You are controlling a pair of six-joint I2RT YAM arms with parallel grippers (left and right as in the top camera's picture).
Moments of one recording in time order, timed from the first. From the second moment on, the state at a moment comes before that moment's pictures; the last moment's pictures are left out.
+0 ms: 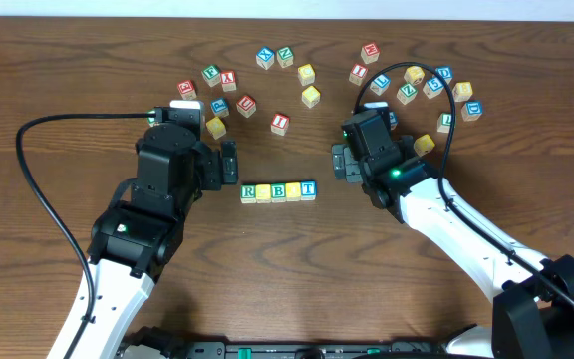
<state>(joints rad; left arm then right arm) -0.32 1.07 0.94 -0.51 -0.17 -0.20 0.50 1.59 1.03 -0.40 0.36 0.31</state>
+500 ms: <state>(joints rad) -0.31 1.07 0.94 -0.55 -0.17 -0.19 0.50 1.59 1.03 -0.40 0.36 0.31</state>
